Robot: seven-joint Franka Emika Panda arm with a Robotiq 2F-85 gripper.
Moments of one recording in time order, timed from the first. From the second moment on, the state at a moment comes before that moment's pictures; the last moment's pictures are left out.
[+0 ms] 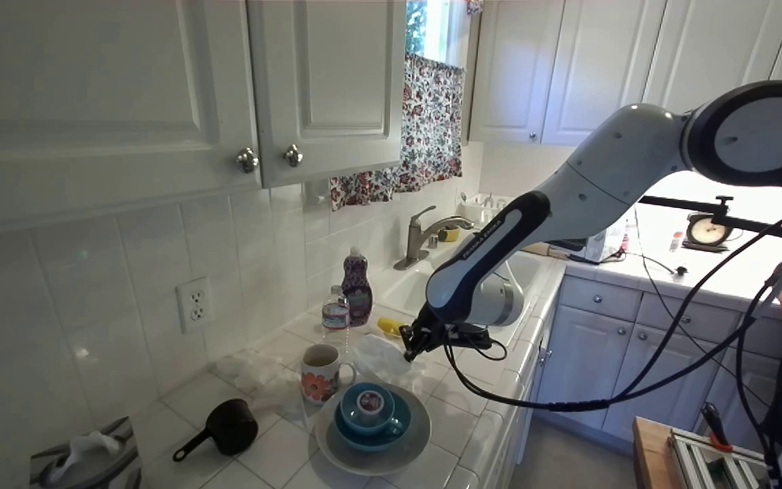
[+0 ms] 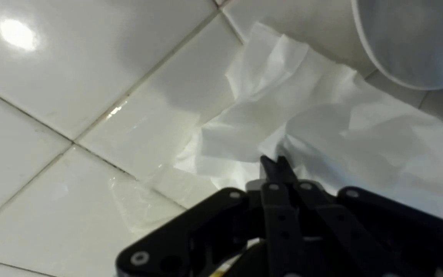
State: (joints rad) arm -0.22 0.42 0.06 -2.20 0.61 3.04 0.03
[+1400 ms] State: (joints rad) arm -0.19 0.52 0.06 -2.09 0.61 3.02 -0.03
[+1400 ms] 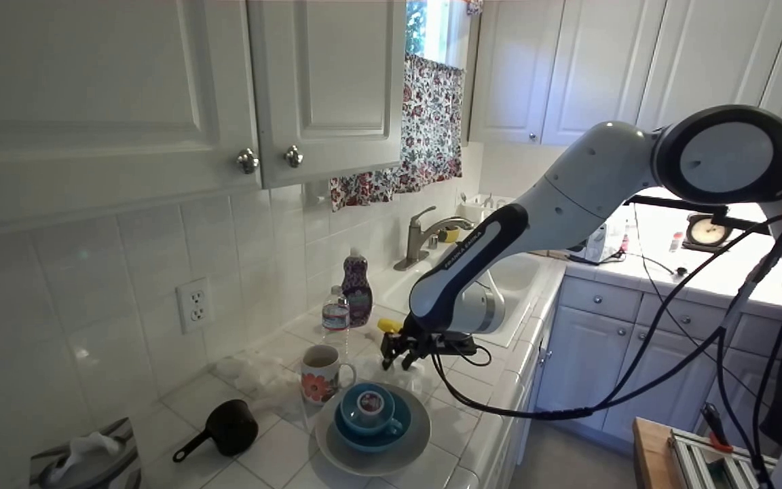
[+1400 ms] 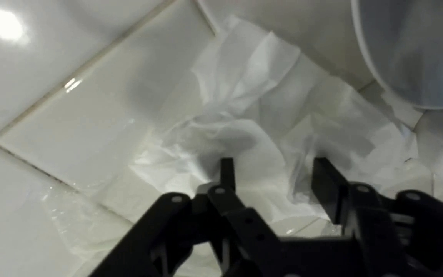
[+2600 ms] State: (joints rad) arm 0.03 0.54 -0.13 -2.10 0.49 3.05 0.35
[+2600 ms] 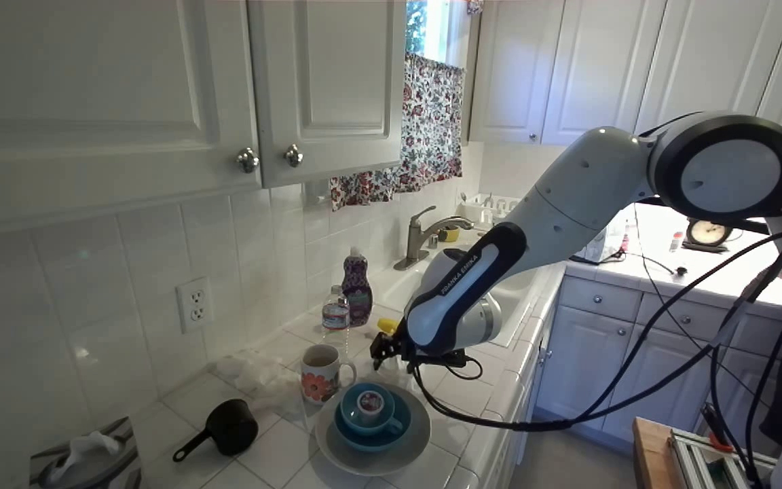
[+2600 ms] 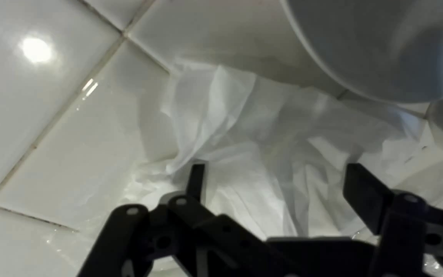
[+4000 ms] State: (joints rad) arm 0.04 0.54 -0.13 -2.14 0.49 3.19 0.36
